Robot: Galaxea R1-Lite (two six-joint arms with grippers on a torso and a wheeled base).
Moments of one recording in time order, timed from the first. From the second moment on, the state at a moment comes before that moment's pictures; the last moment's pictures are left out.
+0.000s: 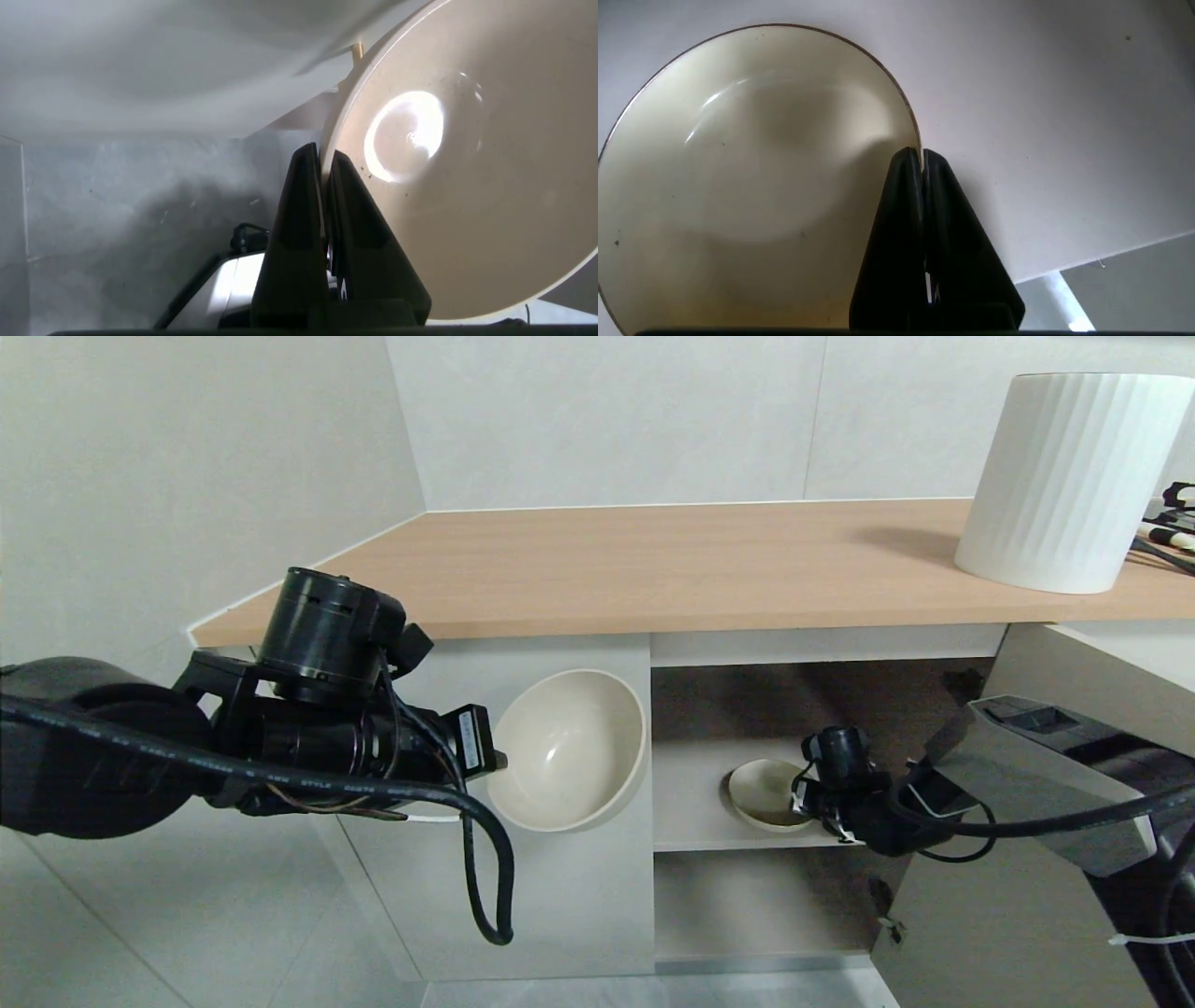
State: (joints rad) left arm -0.43 1.68 -1.06 0.08 -0.05 -0.58; right arm 0.29 2.55 -1.34 -0.53 -0.38 0.46
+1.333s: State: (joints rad) left arm -0.62 2.00 -1.07 0.09 0.03 -0.59; right arm 0.42 2.25 -1.05 -0.47 -0.22 0.46
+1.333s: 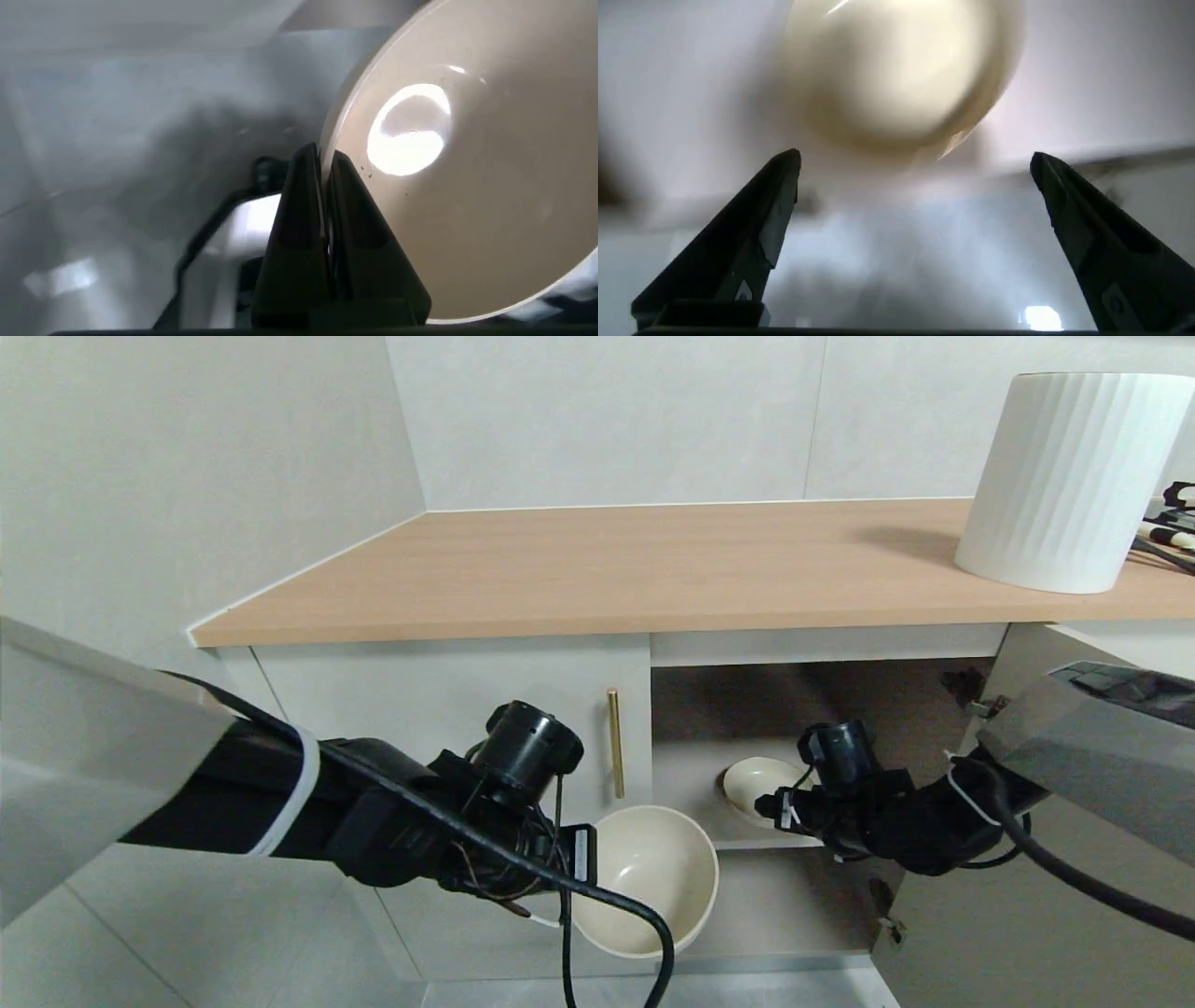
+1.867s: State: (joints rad) left arm -0.66 2.11 -1.08 0.09 0.06 -0.59; right arm 0.63 1.95 -0.83 -0.31 0.00 0.39
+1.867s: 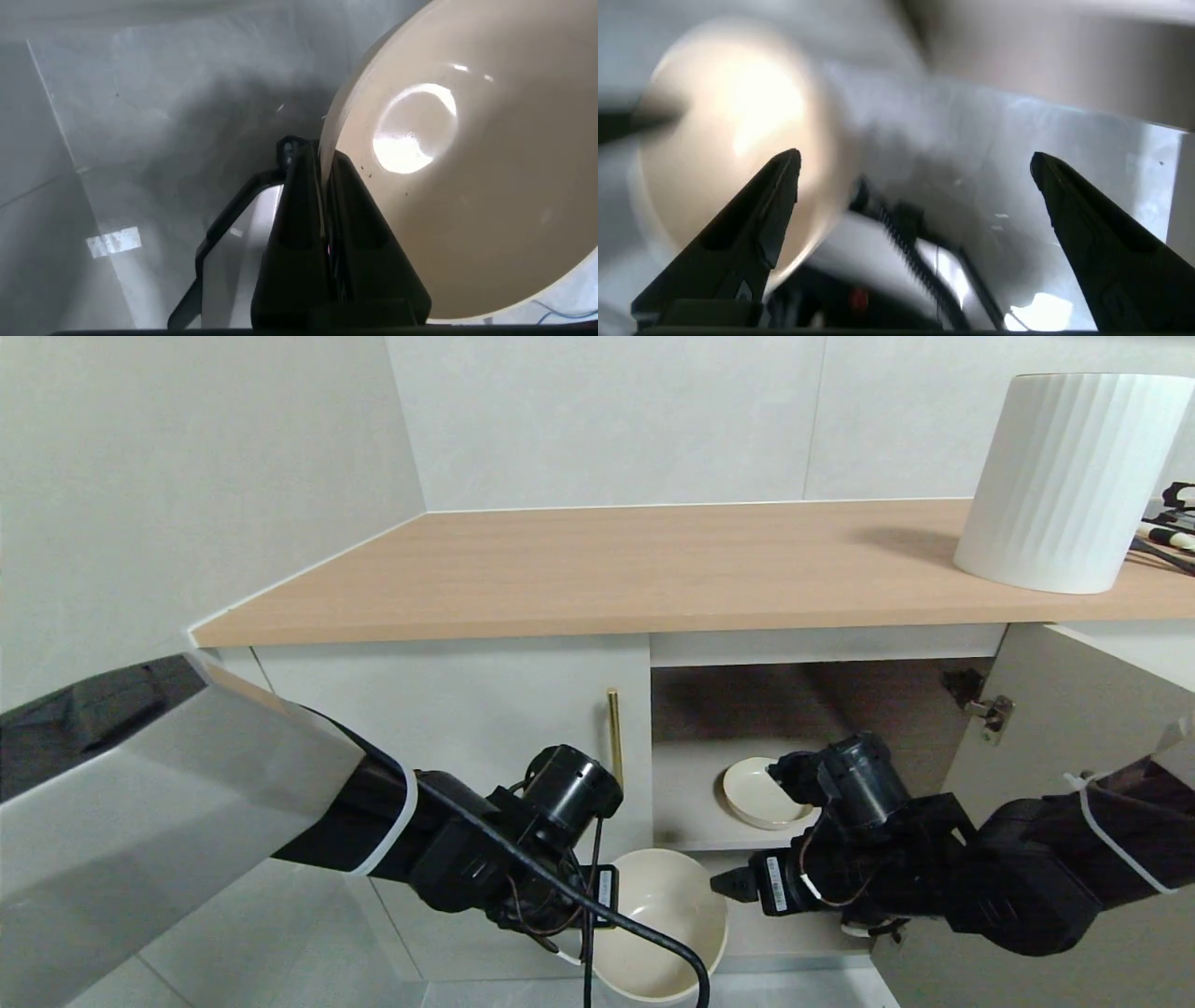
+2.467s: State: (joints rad) left arm -0.67 2.10 -1.08 0.09 0.06 -0.59; right arm 0.70 2.04 -0.85 -0.36 -0.10 0.39
